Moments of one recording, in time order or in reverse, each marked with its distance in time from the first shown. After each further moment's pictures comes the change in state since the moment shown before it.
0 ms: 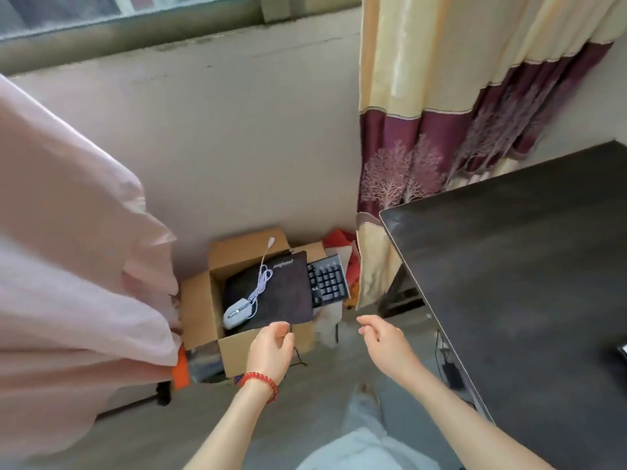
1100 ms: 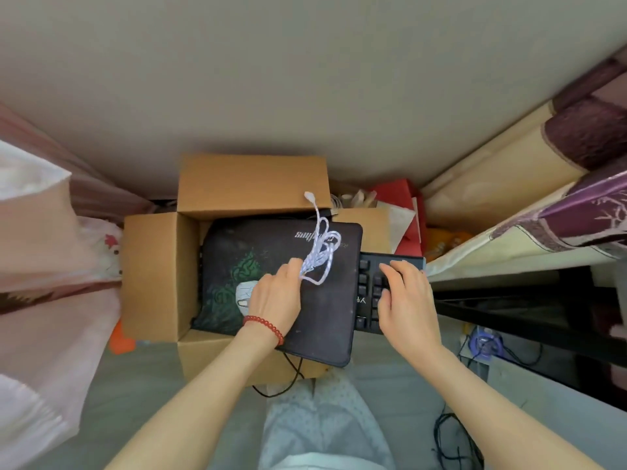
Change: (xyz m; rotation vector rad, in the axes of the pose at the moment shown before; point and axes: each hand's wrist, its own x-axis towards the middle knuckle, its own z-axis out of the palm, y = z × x) left_hand 0.288 -0.121 0.083 0.379 -0.004 0.158; right_hand 0.295 0.014 0.118 -0.682 0.036 -0.275
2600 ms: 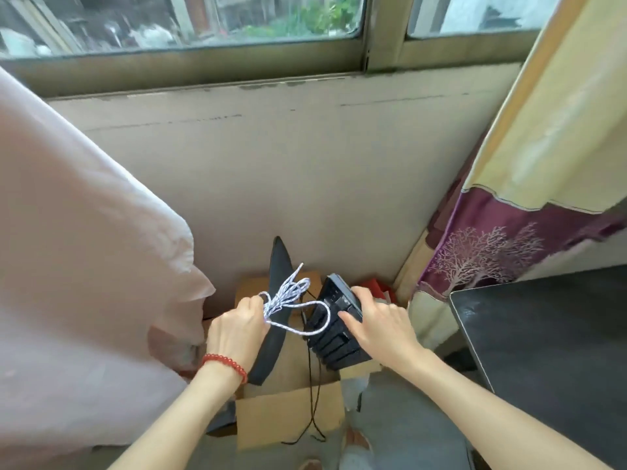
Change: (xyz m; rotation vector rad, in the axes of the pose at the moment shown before) left_hand -0.125 0.066 -0.282 0.363 0.362 0.144; right_hand -0.092 -0.112 -0.212 0.010 0.277 -0.268
